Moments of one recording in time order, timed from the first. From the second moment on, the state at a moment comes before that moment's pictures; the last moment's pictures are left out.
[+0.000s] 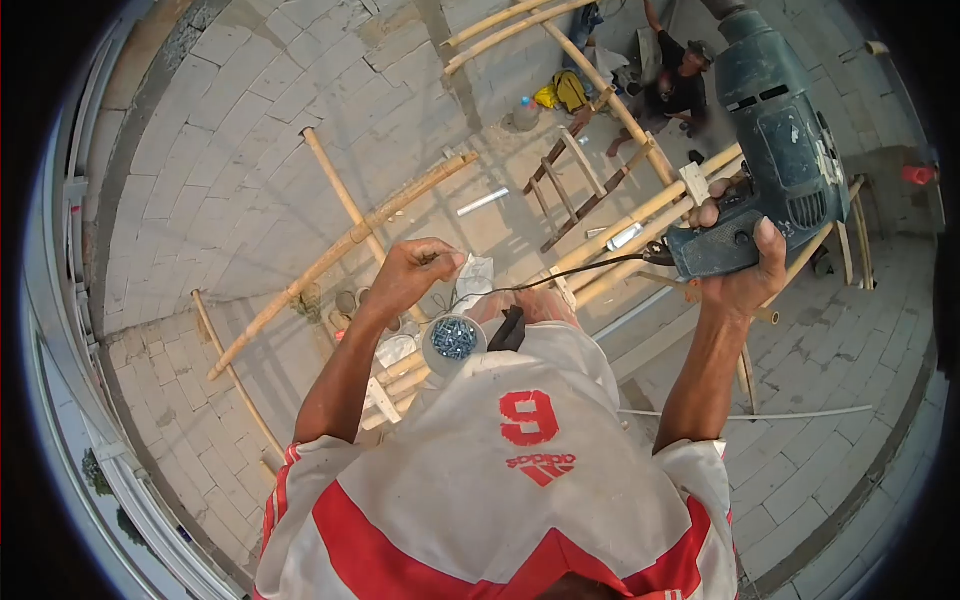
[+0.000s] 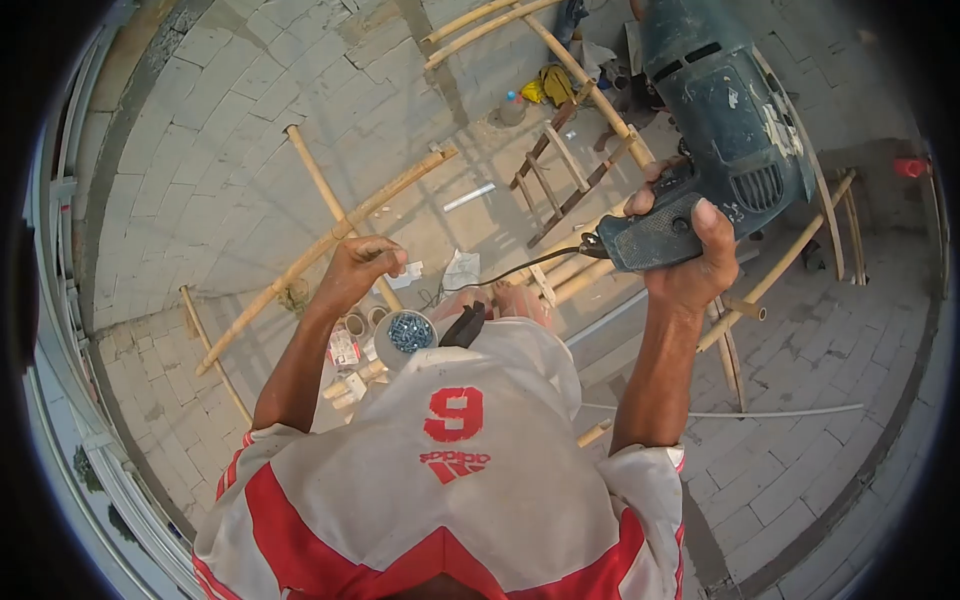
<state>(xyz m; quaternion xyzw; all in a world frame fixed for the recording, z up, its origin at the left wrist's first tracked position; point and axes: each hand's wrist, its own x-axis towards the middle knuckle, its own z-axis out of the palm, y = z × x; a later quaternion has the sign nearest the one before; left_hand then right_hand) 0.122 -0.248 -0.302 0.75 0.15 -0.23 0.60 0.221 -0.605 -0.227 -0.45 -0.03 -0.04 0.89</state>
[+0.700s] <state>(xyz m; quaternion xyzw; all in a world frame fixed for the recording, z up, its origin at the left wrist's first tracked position) 0.028 -0.254 -0.350 0.98 -0.13 -0.14 0.07 0.208 -0.535 -0.275 -0.44 0.03 0.10 0.89</state>
